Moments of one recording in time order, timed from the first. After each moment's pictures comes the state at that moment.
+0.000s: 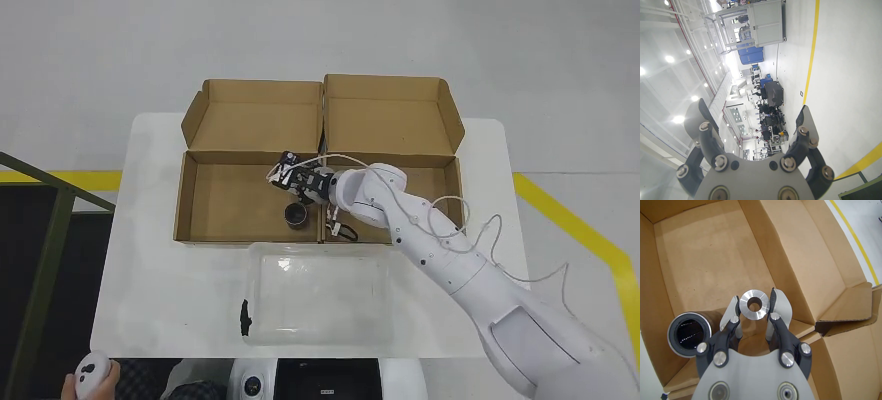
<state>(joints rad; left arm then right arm) -0.01 -0.37 -0.75 -1.25 2.03 -0.40 0.22 -0.56 -1.42 0.62 -1.15 -1.19 -0.43 0.50</state>
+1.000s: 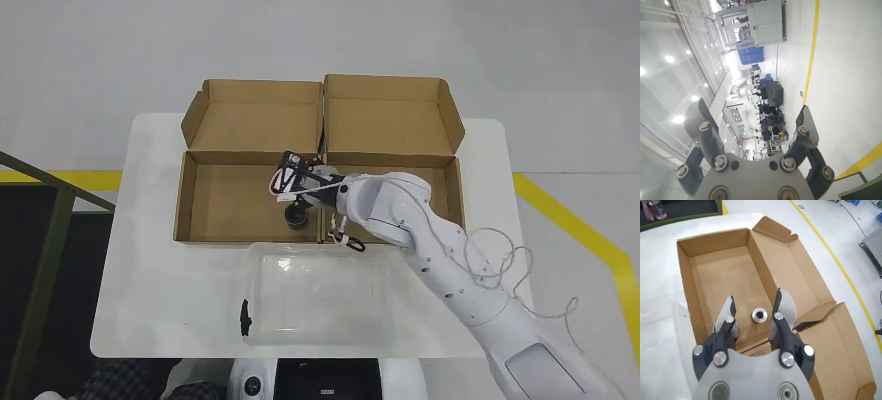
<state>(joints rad) -0.01 -0.37 -0.75 -1.25 2.03 -0.40 0.22 -0.79 -1.35 0.86 -1.62 -1.26 -0.50 0.59</state>
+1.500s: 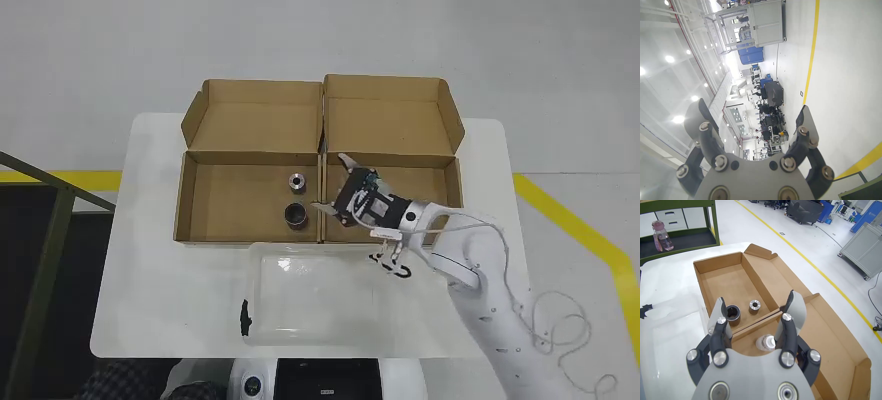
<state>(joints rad) -0.01 -0.37 -0.75 -1.25 2.03 -0.40 0.22 -1.15 -1.26 1.20 -1.94 -1.29 -0.61 0.45</state>
